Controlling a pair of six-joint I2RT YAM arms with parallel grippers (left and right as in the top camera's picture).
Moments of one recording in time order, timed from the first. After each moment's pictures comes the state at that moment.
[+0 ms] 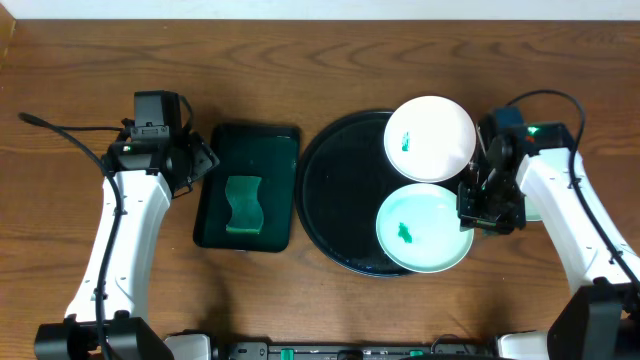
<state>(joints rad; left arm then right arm) 0.06 1.45 1.13 -0.86 -0.11 -0.56 0.12 1.58 1.19 -1.35 -0.08 0.31</state>
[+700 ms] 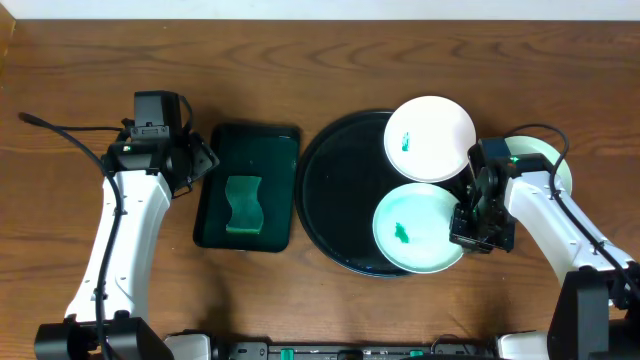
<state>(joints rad) 0.06 1.45 1.13 -0.86 -0.11 -0.56 0.12 1.58 0.95 -1.14 -0.07 0.40</state>
